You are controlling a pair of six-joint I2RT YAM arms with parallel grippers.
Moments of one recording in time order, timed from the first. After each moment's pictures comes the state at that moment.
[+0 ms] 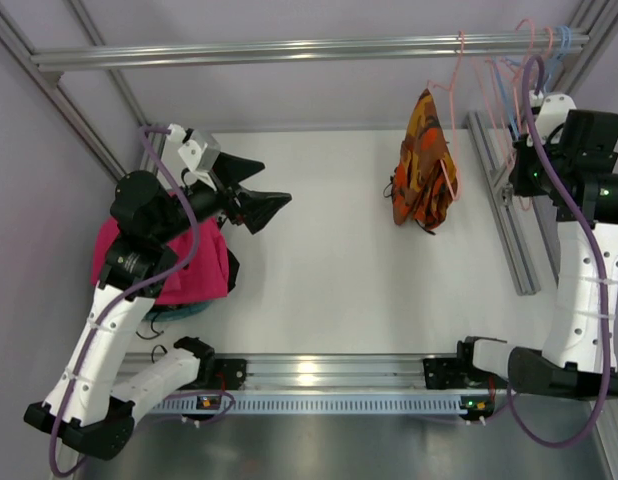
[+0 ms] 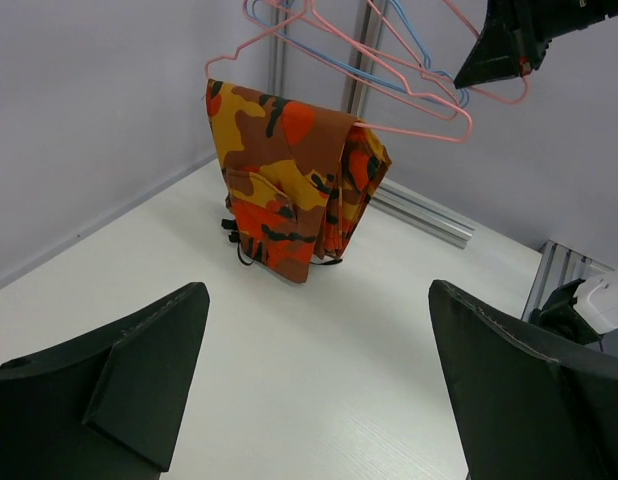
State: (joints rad) left arm -0.39 0.91 1.24 -0.23 0.59 -0.18; right arm -0.12 1.20 1.74 -1.18 -0.08 -0.19
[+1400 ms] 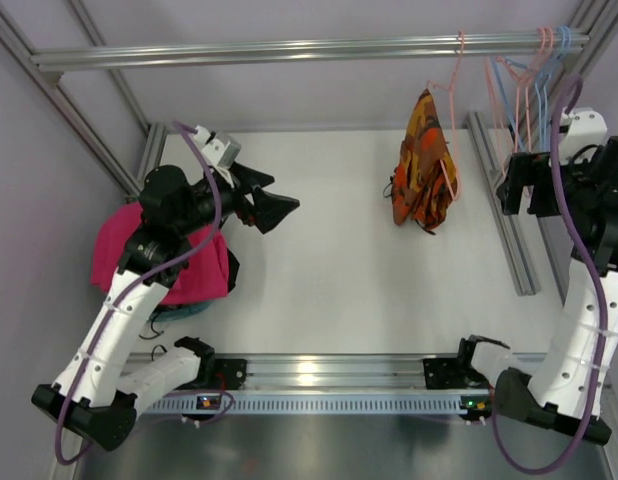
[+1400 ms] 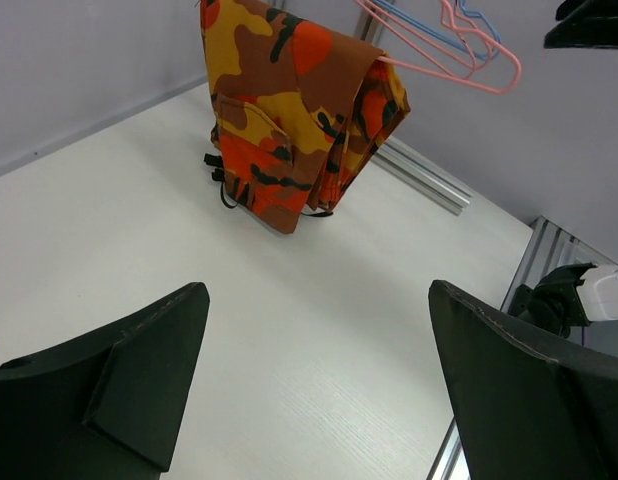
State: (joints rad) left arm -0.39 0.96 1.16 -0.24 0.58 -0.23; right arm -0.29 1.08 1.70 -1.19 -0.28 -0.23
